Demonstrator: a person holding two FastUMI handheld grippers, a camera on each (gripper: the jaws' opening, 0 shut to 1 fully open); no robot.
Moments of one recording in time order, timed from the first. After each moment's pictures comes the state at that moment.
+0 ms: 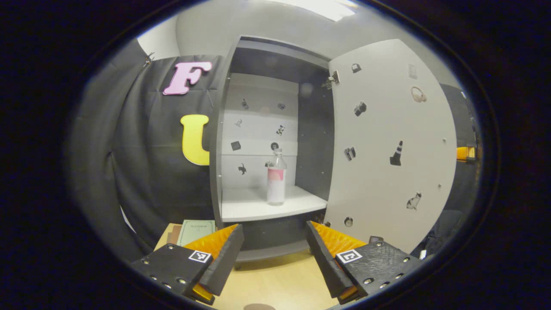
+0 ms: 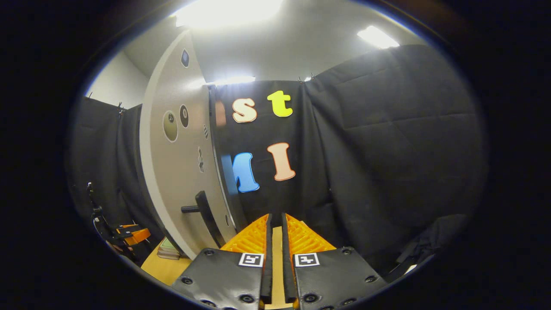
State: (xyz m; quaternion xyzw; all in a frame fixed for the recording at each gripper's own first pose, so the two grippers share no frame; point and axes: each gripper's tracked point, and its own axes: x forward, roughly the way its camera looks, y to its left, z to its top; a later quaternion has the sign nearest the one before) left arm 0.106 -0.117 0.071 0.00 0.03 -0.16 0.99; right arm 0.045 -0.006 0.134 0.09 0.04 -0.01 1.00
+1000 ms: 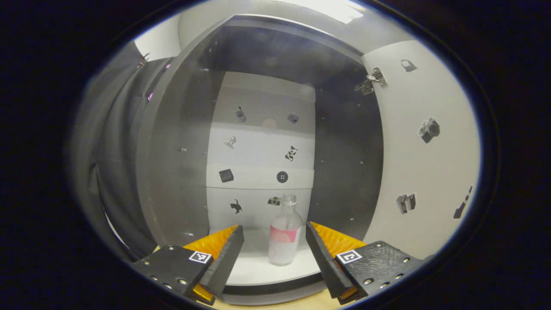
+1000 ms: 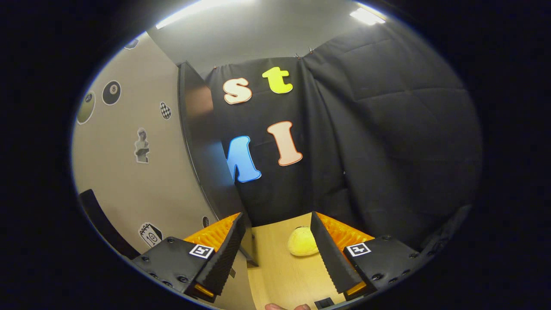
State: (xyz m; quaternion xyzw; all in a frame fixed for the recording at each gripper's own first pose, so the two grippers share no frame) left arm 0.311 -0.173 0.129 -0.02 -0.01 -0.15 0.99; right arm 0.162 -0.037 0.073 0.12 0.10 0.02 0.99
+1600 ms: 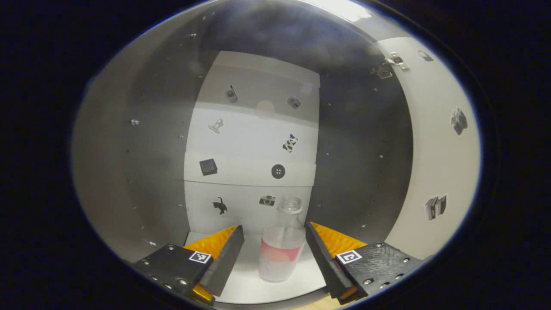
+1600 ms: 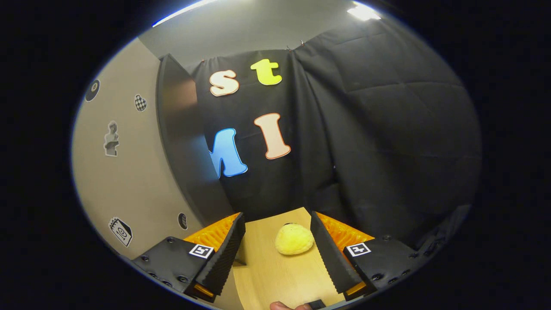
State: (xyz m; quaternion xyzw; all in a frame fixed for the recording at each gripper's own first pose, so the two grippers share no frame) left arm 0.380 -0.207 0.105 -0.03 0.01 -0.18 0.98; right arm 0.189 -0.071 0.049 0.13 0.12 0.00 0.98
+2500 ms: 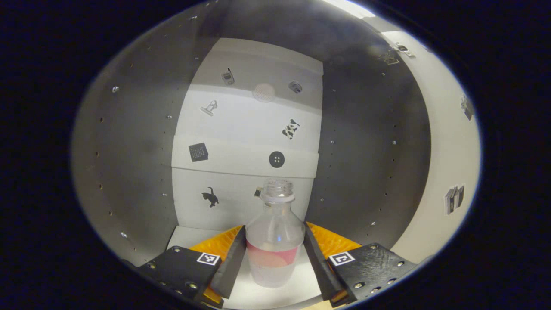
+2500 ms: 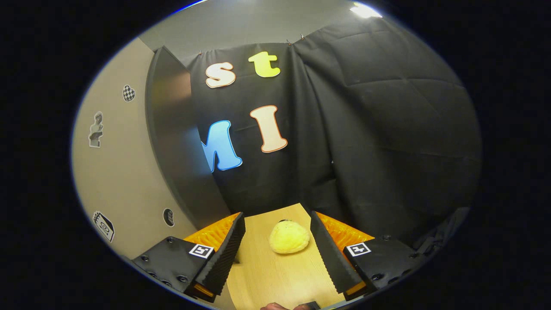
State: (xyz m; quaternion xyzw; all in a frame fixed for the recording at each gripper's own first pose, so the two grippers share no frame) left arm 0.405 -0.219 0.081 -0.04 0.03 -0.17 0.98; right arm 0.212 -0.077 0.030 0.11 0.14 0.00 0.98
